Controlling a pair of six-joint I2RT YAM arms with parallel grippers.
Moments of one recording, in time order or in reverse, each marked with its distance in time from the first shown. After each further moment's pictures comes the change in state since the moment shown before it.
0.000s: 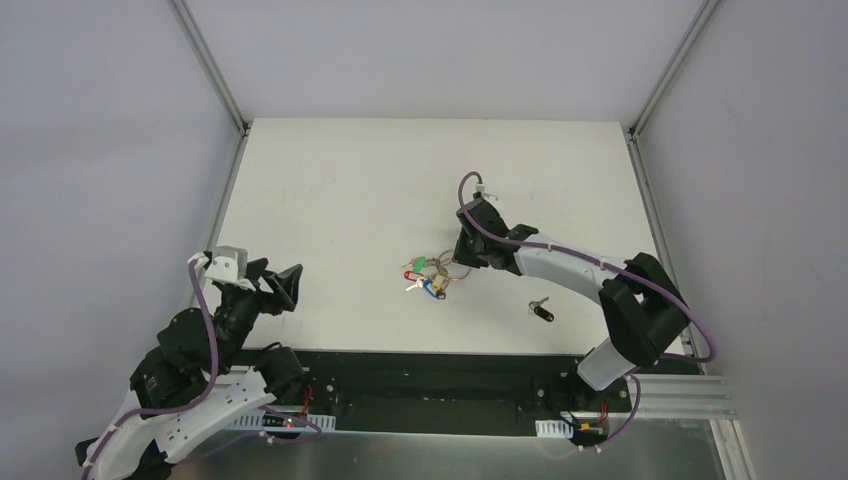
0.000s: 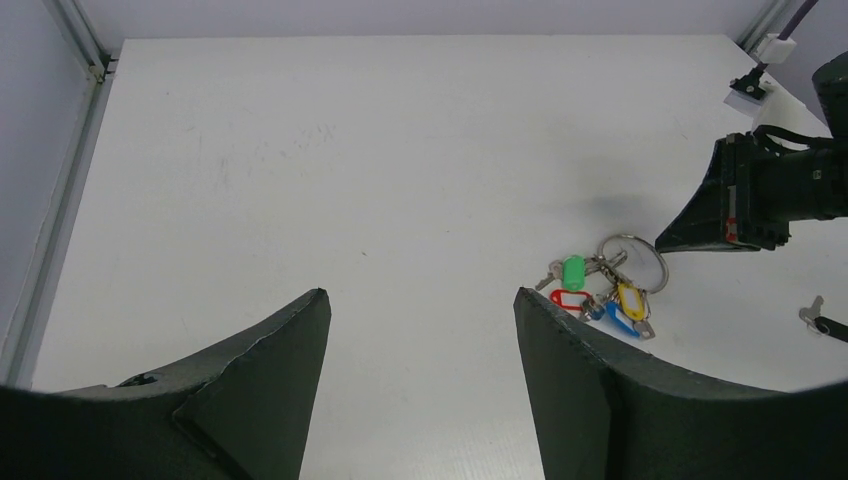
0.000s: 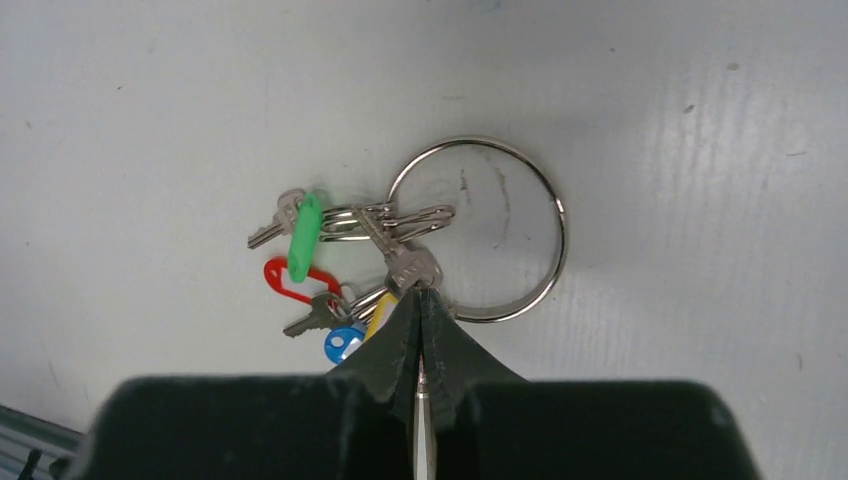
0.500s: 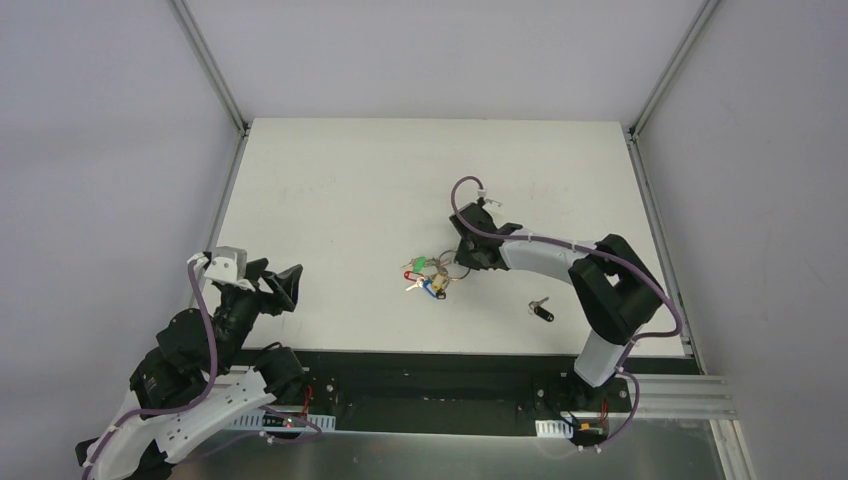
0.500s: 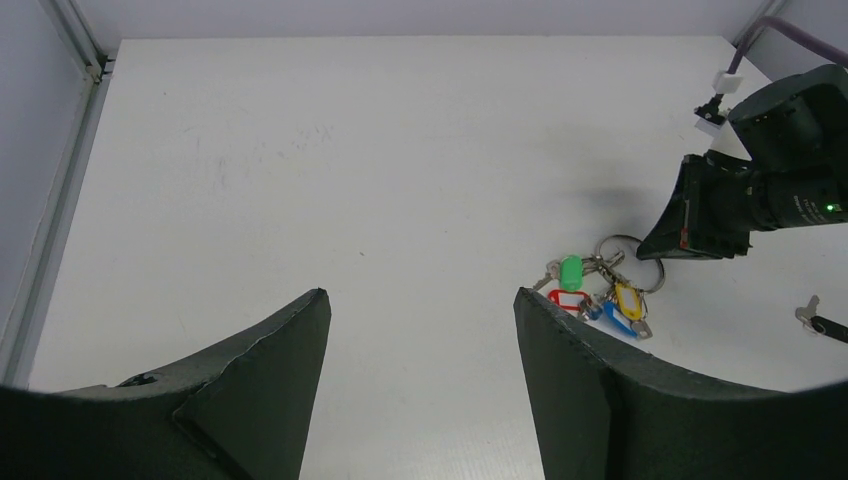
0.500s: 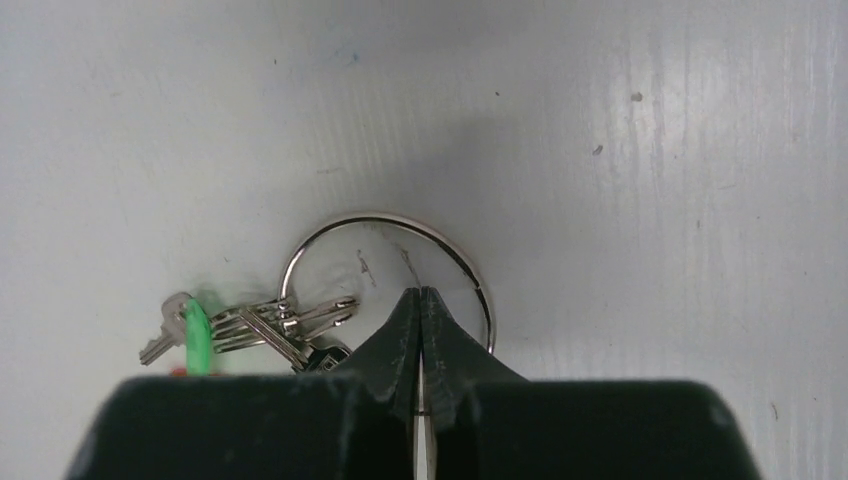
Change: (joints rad) left arm 0.000 -0.007 0.000 0.000 0.004 -0.002; right arm -0.014 0.145 0.010 -0.007 0.141 0.084
